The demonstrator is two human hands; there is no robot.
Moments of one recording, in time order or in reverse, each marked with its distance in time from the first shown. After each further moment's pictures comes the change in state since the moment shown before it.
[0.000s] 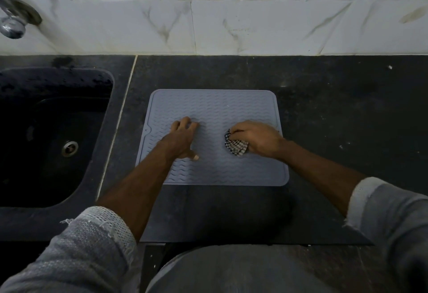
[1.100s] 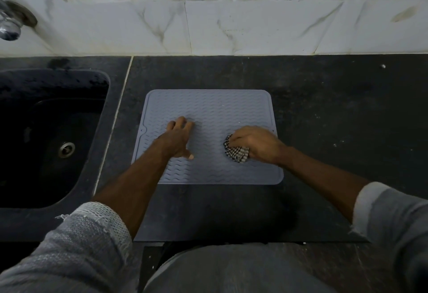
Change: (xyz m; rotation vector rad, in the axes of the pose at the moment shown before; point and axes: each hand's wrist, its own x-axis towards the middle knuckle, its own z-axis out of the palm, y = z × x) left_hand -0.002 0.007 -0.006 0.043 -0.049 -0.028; right_hand -0.019 0.005 0.008 0.021 -0.018 -0.063
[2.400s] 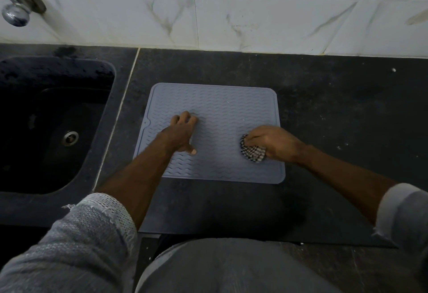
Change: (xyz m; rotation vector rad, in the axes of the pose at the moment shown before) left_hand 0.002 -0.001 0.004 -0.002 0.041 -0.002; right_hand -0.022 0.015 -0.015 -0.049 -0.069 -0.014
